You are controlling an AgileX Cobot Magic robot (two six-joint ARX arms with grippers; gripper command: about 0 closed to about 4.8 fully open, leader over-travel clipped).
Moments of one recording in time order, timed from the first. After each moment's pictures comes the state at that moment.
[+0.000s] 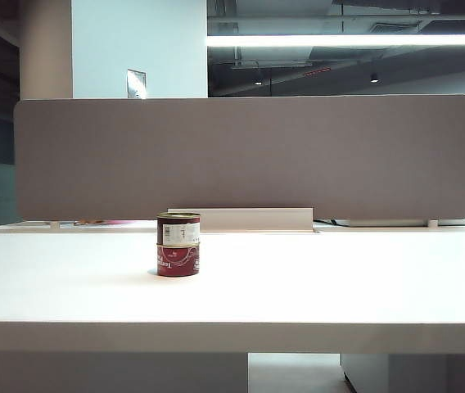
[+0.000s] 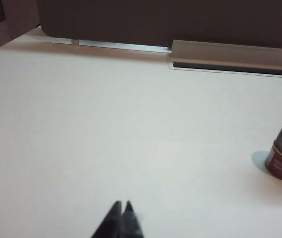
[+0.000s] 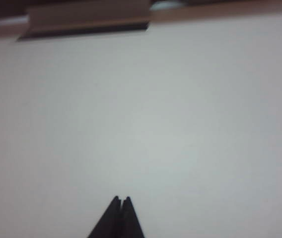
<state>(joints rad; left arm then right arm) -0.03 0.00 0.00 -0.08 0.00 -0.06 0.16 0.72 0.20 0.27 0.04 0.14</state>
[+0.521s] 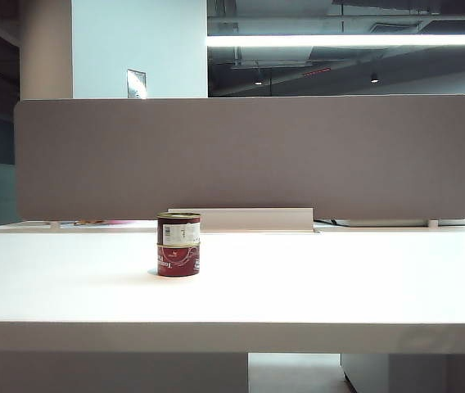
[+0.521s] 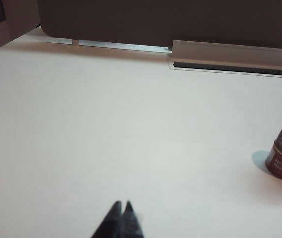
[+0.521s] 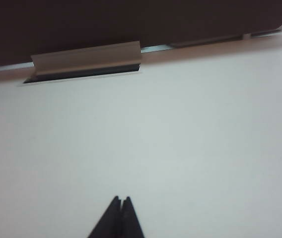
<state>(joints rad) -0.03 0.00 0.00 -0.08 0.00 -0.06 0.06 0.37 0.18 0.07 -0.02 0.15</state>
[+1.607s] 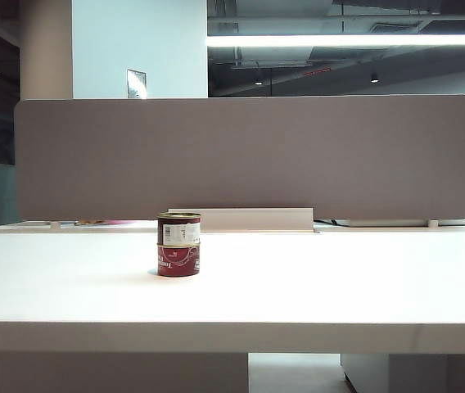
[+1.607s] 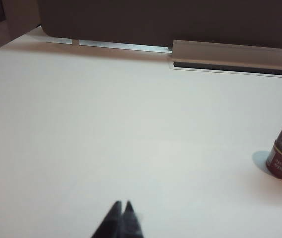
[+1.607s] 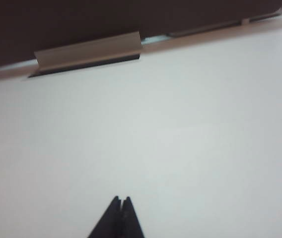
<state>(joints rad) -0.03 0.00 0.00 -0.08 0.00 -0.06 0.05 0.00 0.01 -0.12 -0.03 0.20</state>
